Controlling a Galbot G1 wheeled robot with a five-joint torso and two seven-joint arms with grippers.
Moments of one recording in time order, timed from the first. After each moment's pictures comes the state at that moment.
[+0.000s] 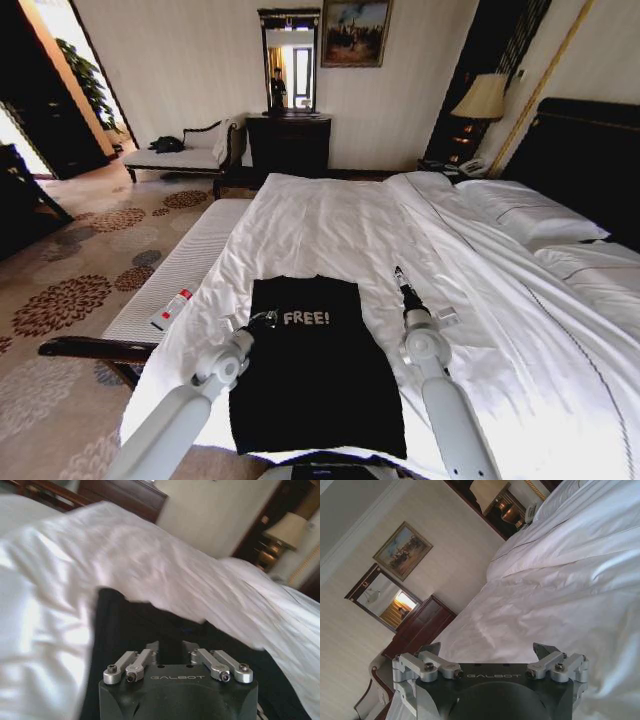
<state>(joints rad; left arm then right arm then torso) 1.16 -1.03 -0.24 -1.89 -1.01 0.30 -0.23 -1.12 1.35 0.55 1.83 1.07 -0.03 0.41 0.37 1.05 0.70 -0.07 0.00</state>
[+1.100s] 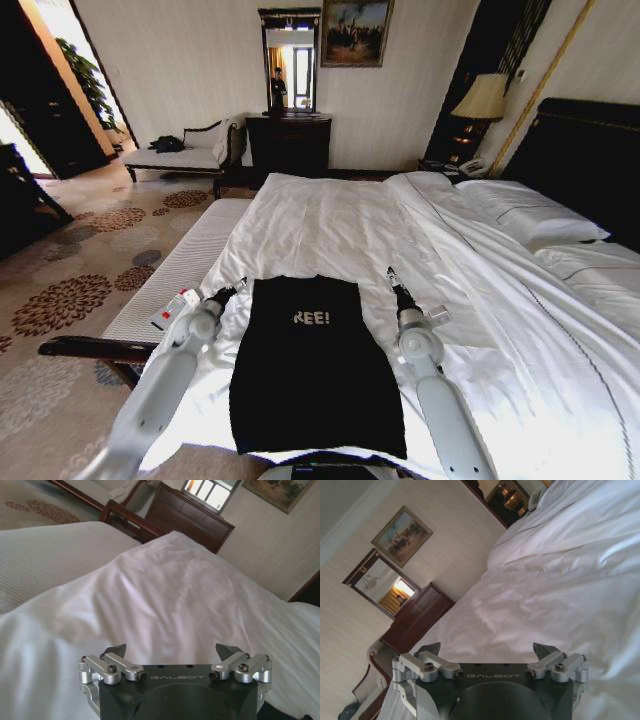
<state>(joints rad) 0.80 -1.10 -0.27 -1.46 -1.09 0.31 -0.28 -1.08 1.34 0.49 1.79 1.06 -0.03 0.43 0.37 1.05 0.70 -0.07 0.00</state>
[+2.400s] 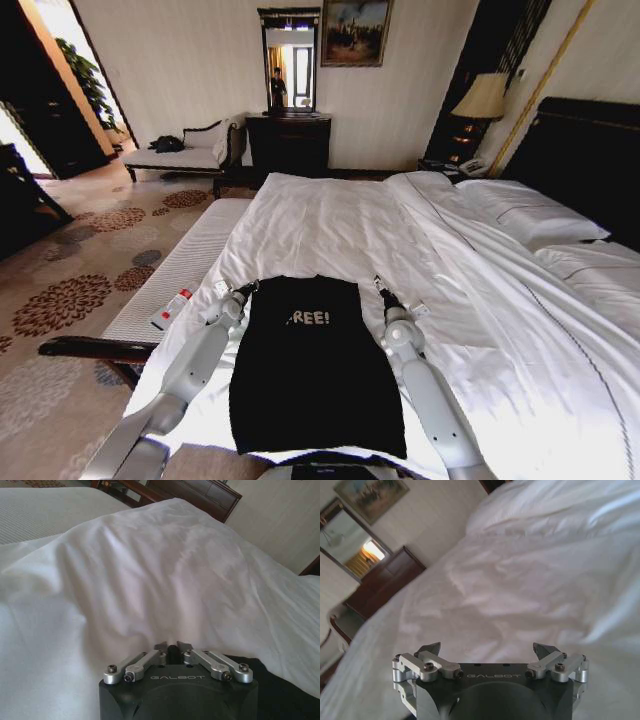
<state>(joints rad) 0.63 -1.23 -0.18 -1.13 -1.00 0.29 -0.20 -0.95 1.30 0.37 1.54 1.06 -0.06 0.48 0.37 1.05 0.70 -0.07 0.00</state>
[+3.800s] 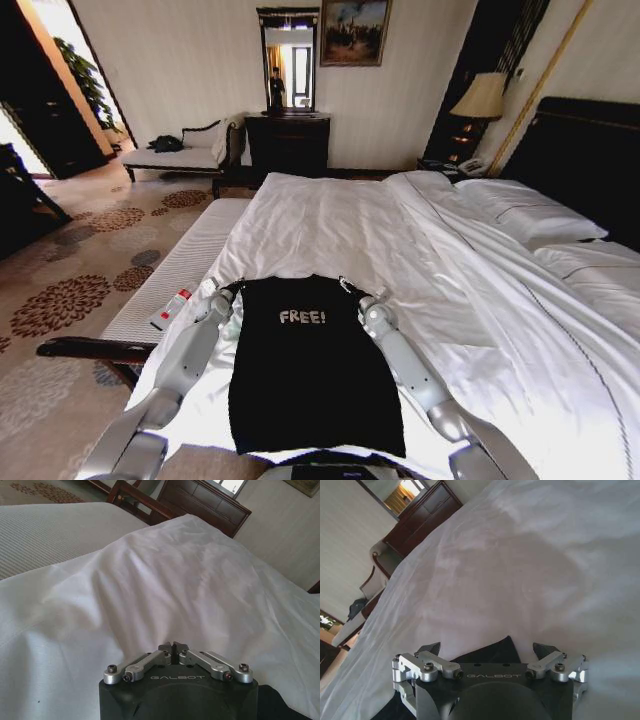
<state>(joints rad) 0.61 -1.21 -0.25 -1.08 -0.99 0.27 -0.16 -0.67 1.30 0.17 1.16 1.17 -0.17 0.24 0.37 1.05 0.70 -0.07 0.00</state>
